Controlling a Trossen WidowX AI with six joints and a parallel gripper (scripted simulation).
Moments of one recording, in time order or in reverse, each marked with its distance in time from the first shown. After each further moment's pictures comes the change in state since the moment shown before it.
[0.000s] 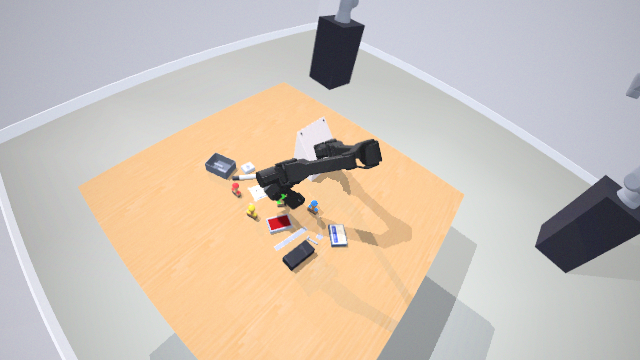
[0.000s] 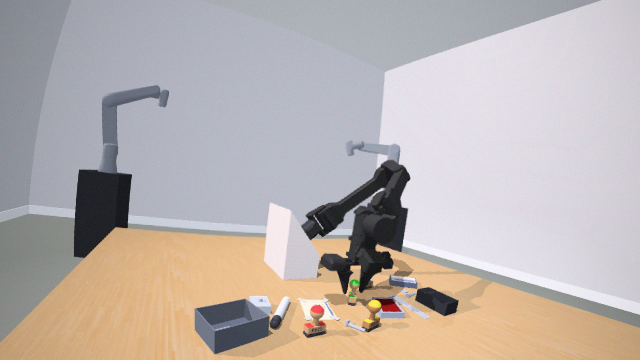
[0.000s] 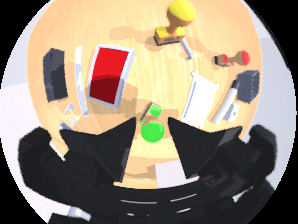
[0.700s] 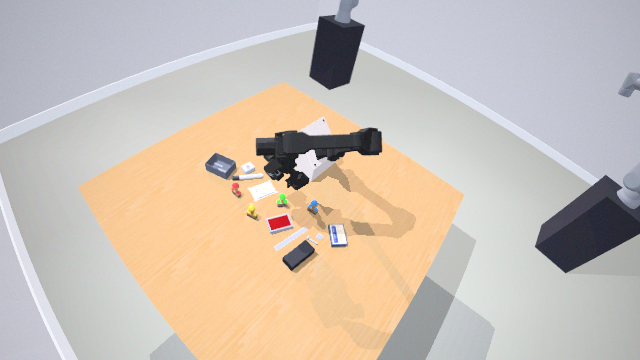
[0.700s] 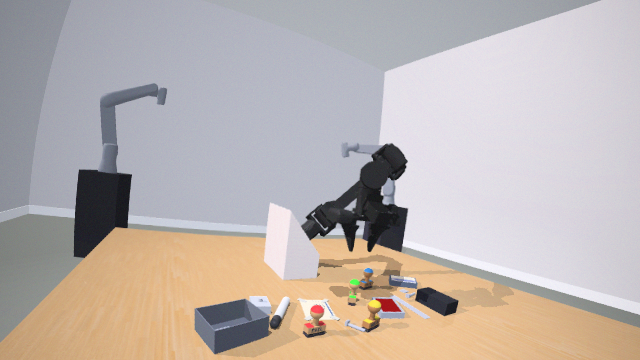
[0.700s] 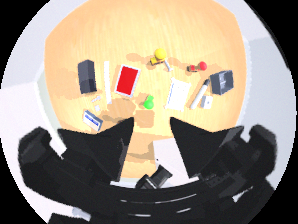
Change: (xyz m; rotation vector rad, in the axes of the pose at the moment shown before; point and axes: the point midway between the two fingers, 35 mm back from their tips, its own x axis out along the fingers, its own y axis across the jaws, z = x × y) arm -0.113 -0.003 0.000 0.006 -0.003 0.003
